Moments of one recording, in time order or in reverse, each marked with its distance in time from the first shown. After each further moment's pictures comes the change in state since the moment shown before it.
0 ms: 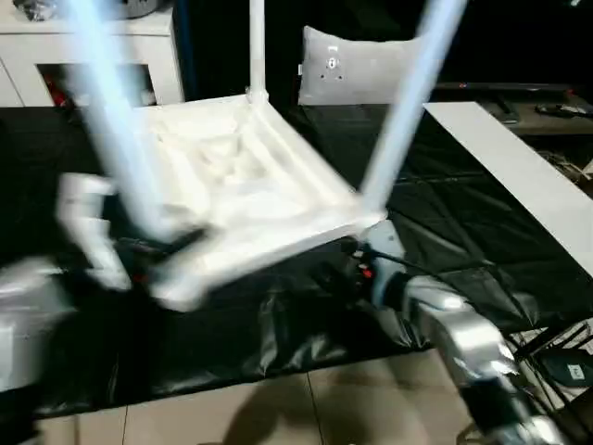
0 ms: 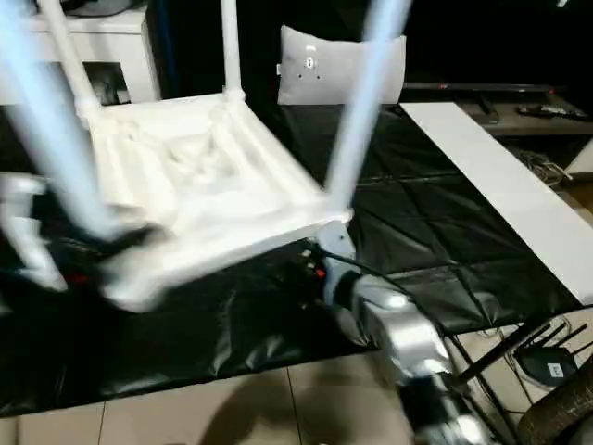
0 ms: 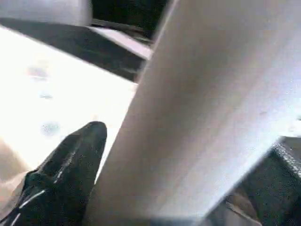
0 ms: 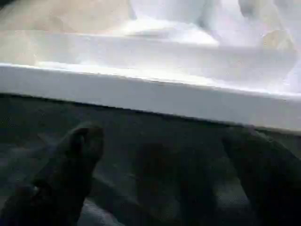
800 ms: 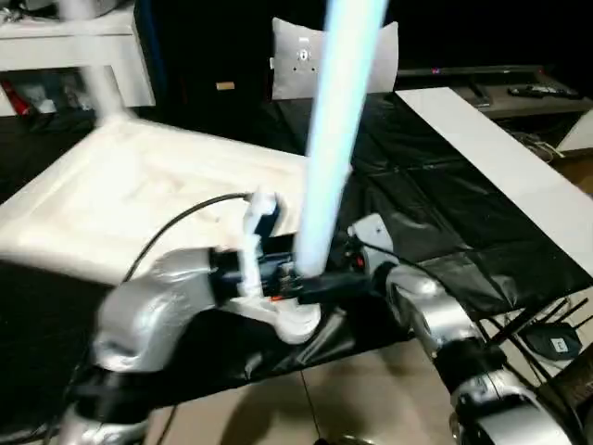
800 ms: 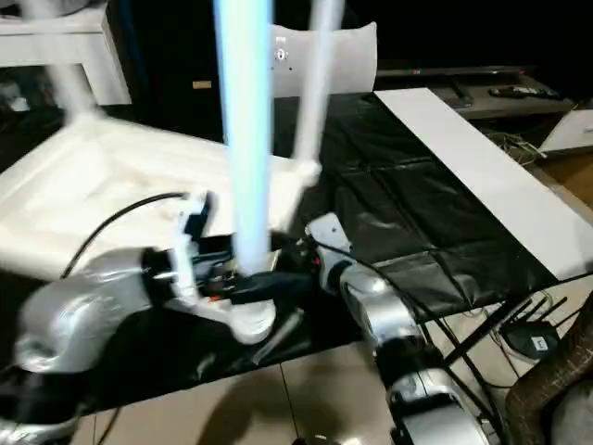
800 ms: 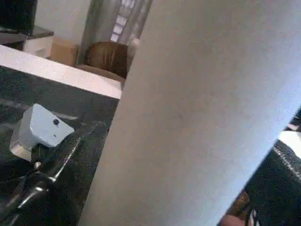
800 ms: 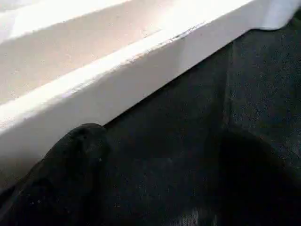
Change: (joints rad) left arm -0.147 -0.246 -0.388 0.025 0.027 -0.120 0.016; right arm -0.183 0.077 -0.036 0.375 -0.088 -0.211 -0.084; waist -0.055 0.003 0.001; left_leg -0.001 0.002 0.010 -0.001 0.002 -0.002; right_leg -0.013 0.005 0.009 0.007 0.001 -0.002
